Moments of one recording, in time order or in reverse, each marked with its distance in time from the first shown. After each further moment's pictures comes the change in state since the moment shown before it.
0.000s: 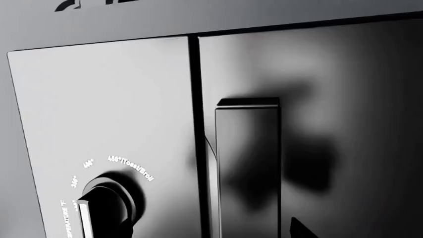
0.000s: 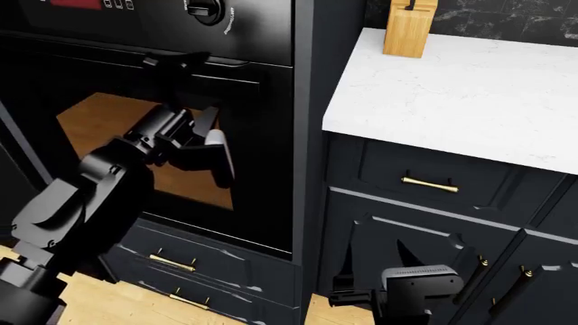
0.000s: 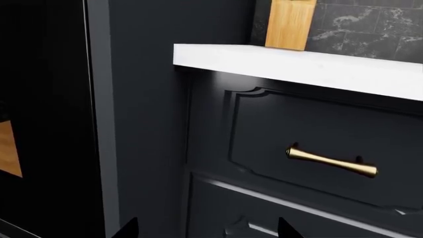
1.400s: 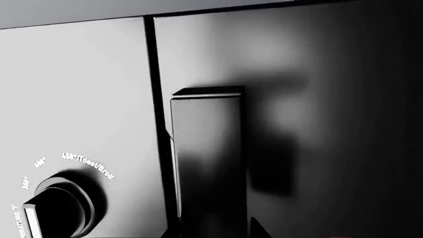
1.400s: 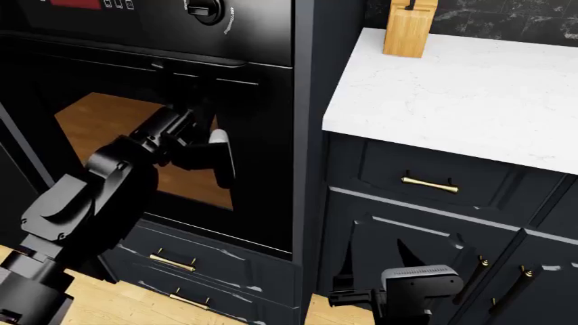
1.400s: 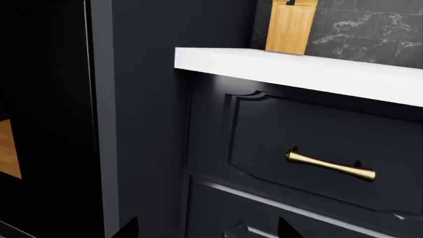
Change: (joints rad) left arm -0.030 0.027 0.035 -0.073 -0.006 -0.017 0.037; right arm 0.004 0.017 -0.022 -0.006 0.003 -0.008 0.020
